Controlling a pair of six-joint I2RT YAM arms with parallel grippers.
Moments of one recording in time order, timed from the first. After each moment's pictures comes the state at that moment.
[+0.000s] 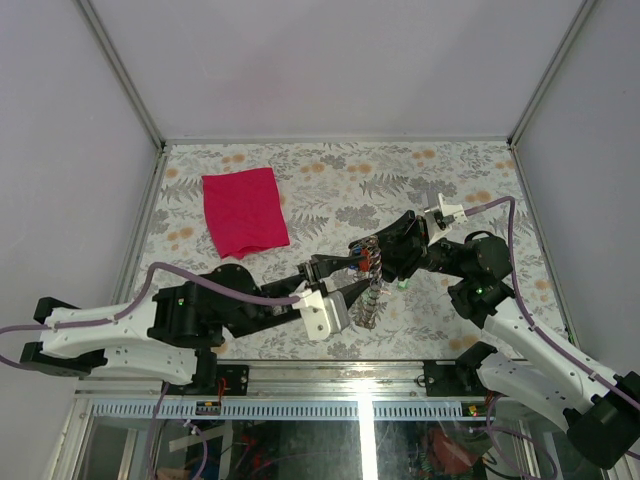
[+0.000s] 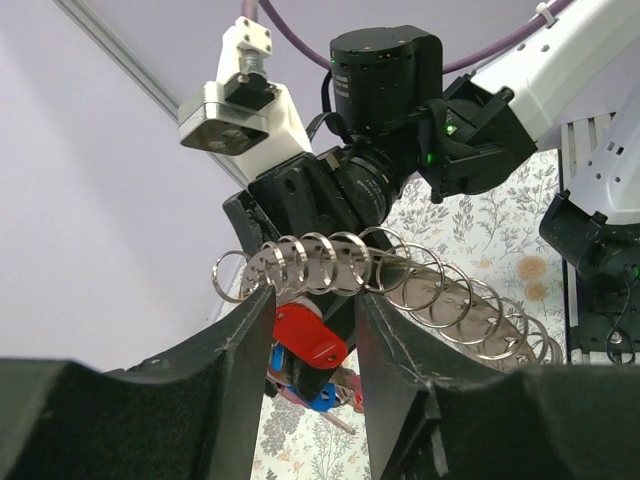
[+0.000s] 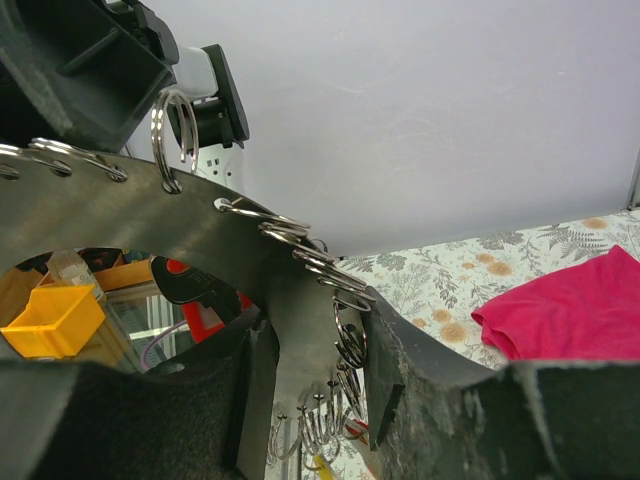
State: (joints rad) left arm -1.51 1.03 1.28 -0.19 -0.25 0.56; right arm 0.62 0.86 0.64 0.70 -0.81 0.54
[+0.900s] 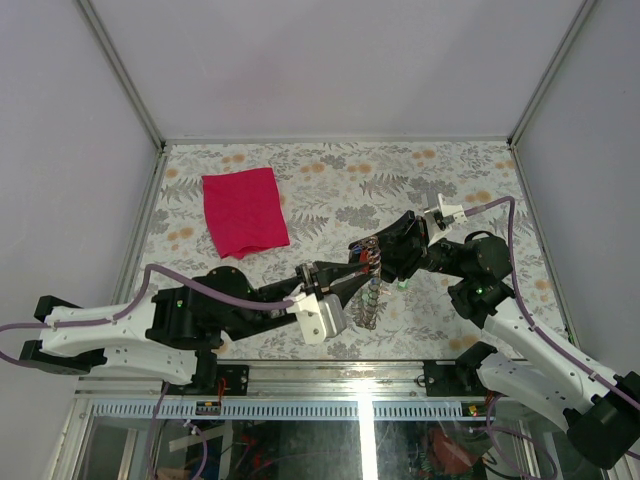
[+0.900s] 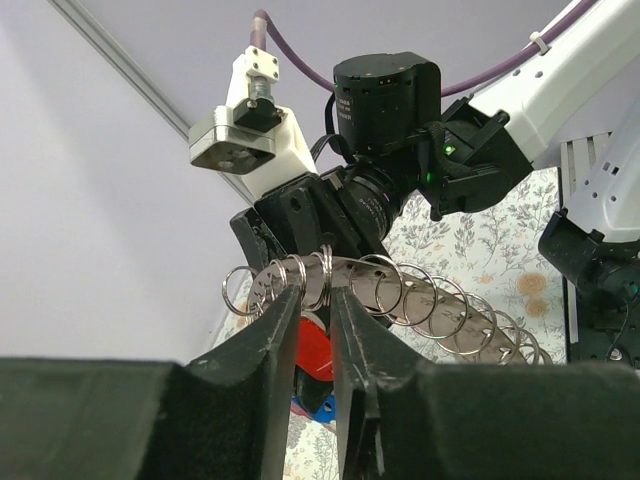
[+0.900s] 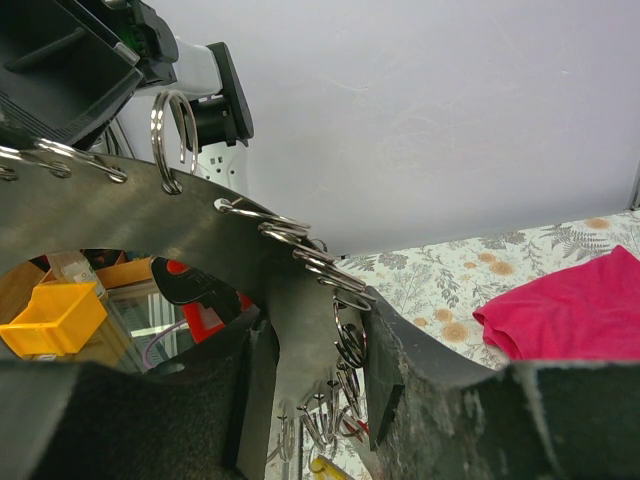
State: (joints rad) left arm -1.54 1.03 1.28 -0.16 -0.27 0.57; right arm 0.62 0.86 0.64 0.70 -0.81 0.54
